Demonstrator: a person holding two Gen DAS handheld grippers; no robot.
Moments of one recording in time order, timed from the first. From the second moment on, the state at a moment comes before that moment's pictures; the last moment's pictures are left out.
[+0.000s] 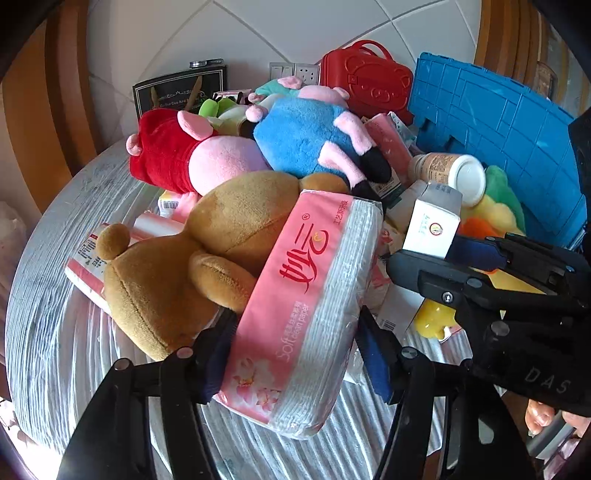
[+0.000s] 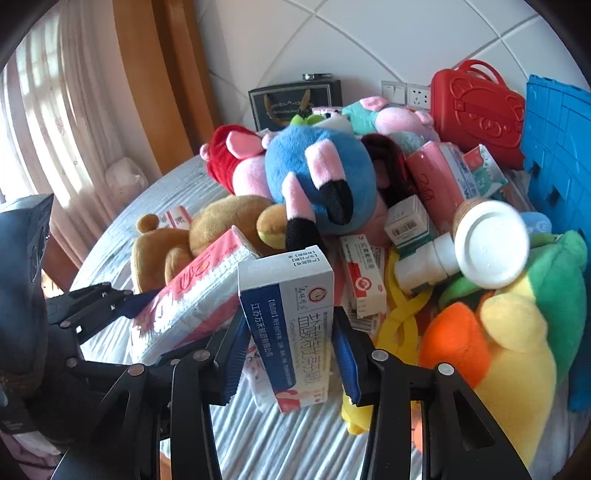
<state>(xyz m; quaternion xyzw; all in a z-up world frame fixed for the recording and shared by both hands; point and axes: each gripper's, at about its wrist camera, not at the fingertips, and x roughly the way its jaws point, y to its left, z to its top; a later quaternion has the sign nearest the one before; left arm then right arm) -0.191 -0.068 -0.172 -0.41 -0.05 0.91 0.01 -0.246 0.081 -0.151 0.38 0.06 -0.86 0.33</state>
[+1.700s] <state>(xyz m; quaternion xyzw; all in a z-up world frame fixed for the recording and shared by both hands) -0.419 0.428 0.114 -0.38 -0.02 0.92 0.09 -0.441 0.533 0.124 0.32 0.10 -0.94 0.09</state>
